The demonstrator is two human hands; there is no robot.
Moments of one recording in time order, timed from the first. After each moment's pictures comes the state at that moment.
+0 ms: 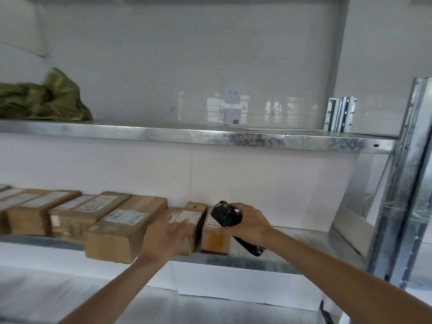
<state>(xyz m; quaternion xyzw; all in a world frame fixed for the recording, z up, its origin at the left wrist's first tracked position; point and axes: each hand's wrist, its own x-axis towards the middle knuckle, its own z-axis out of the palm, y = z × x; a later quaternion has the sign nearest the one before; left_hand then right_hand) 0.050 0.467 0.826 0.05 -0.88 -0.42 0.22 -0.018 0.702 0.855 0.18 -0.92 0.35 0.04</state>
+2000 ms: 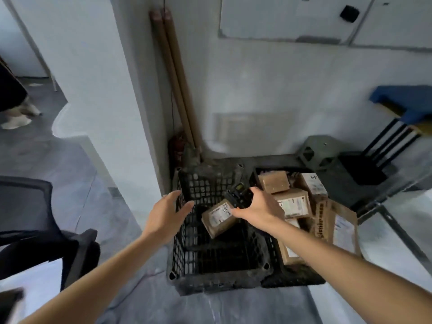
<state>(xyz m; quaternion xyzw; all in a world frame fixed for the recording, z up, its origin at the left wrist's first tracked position) 0.628 -0.622 0.450 0.66 -0.65 -0.32 0.20 0.386 -0.607 0.482 0.54 -0.80 0.04 -0.25</state>
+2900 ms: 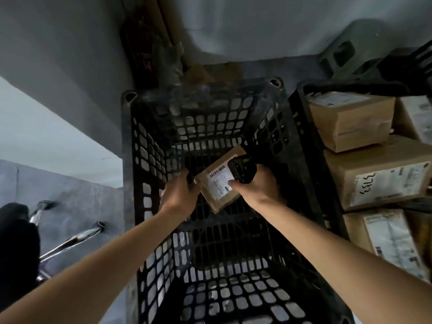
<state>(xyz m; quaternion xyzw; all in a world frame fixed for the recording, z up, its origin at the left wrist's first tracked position) 0.551 -0.796 0.110 0.68 -0.59 -0.44 0.02 0.367 -0.766 0.134 0.35 -0.87 0.09 -0.34</state>
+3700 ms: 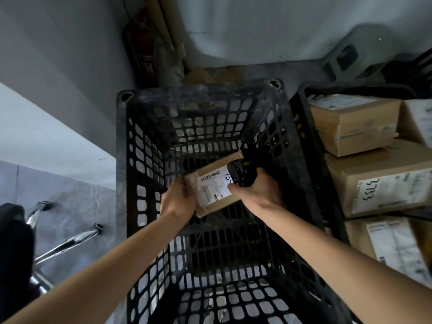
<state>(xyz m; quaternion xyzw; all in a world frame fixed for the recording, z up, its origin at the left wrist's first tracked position) 0.546 -0.785 0.090 0.71 -0.49 -0.49 0.09 0.355 -0.763 0.142 0.36 -0.85 0.10 -0.37</state>
